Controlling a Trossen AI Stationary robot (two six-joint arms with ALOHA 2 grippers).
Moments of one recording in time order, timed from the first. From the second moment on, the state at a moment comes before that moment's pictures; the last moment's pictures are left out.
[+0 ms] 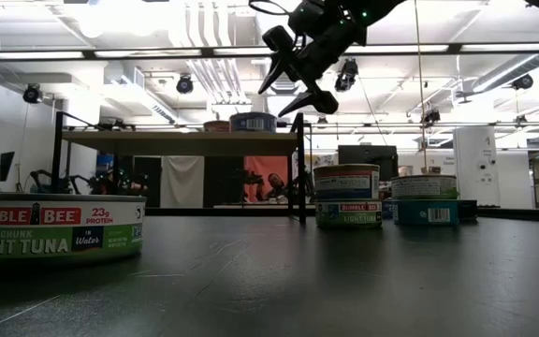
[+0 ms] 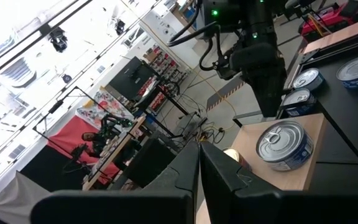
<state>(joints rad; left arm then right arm) -0.60 0.96 0.99 -0.41 -1.50 0.35 -0.48 1.83 1.68 -0.63 -0.34 0.70</state>
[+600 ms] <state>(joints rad) -0.60 0.96 0.99 -0.42 -1.35 0.32 -0.47 1.74 1.68 -0.65 -0.34 0.41</state>
